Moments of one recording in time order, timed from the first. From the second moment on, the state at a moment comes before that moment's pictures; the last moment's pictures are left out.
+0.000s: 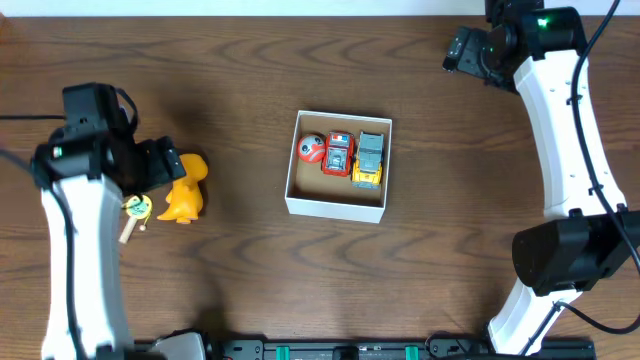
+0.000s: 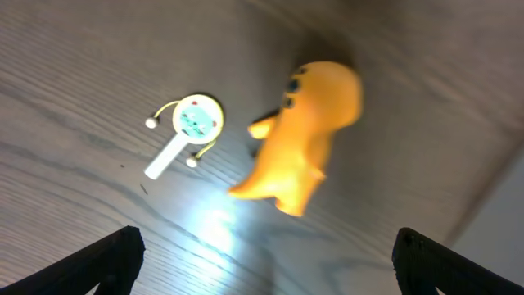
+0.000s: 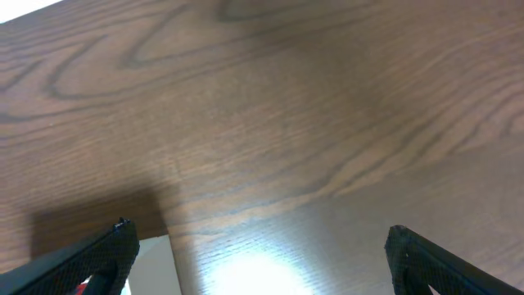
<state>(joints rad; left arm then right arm) 0.23 1.42 1.32 -1.17 -0.06 -0.18 0.12 1.96 2.07 -1.22 0.19 0.48</state>
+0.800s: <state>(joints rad) 0.46 1.82 1.24 -1.06 -0.15 0.15 0.12 2.03 2.07 -1.18 0.17 0.38</state>
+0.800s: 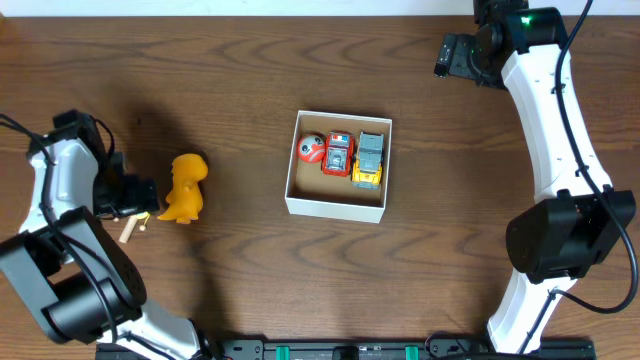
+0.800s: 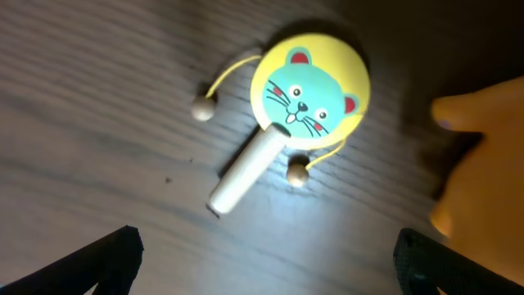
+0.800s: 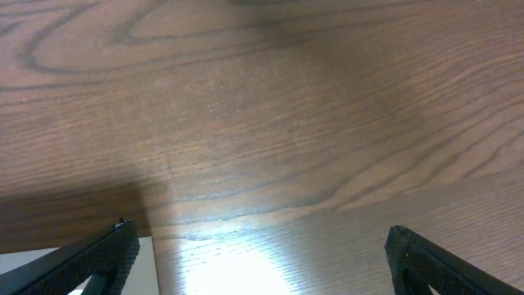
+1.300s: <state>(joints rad) 0.46 1.89 1.15 -0.87 -0.16 0.22 0.12 2.03 2.07 -1.21 0.17 0.38</state>
